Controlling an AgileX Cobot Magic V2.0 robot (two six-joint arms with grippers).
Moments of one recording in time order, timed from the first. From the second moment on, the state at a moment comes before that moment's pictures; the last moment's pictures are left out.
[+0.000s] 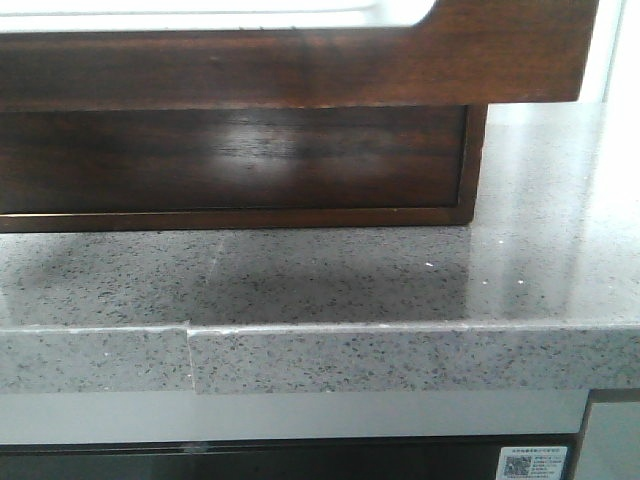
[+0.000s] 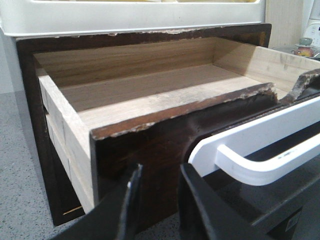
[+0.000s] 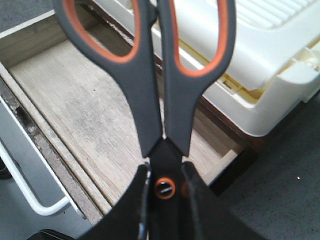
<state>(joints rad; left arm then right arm) -0.78 0.24 -0.31 0.78 0.28 -0.77 0.41 1.08 -1.48 0.30 1.07 -0.47</state>
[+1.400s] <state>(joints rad) -0.78 0.24 -0.31 0.78 0.28 -0.77 0.66 1.39 -1.48 0.16 0.96 -0.55</state>
